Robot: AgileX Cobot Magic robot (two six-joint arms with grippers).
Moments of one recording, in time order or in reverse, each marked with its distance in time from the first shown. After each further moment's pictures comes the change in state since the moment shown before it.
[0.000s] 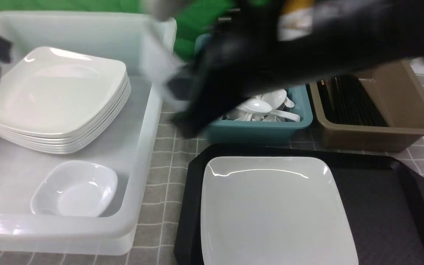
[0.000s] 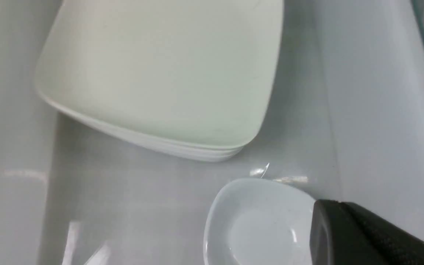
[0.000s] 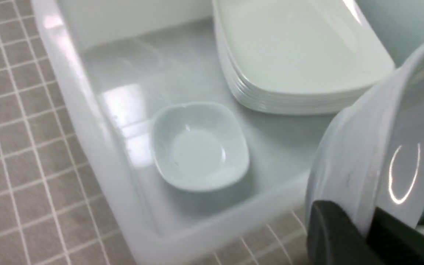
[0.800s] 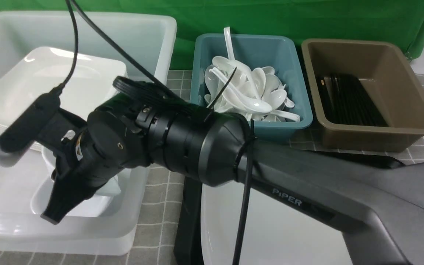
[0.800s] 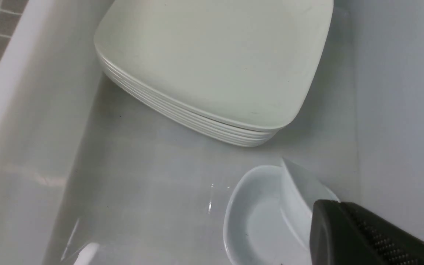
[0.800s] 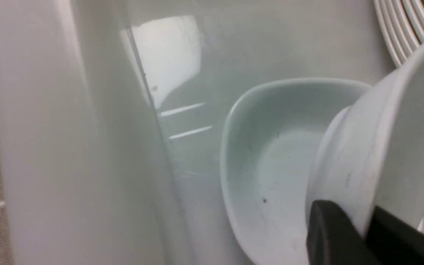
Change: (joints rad) right arm 0.096 0.632 -0.408 0.005 -0.002 0.002; left arm 0.114 -0.149 0.167 -0.070 -0.076 0.026
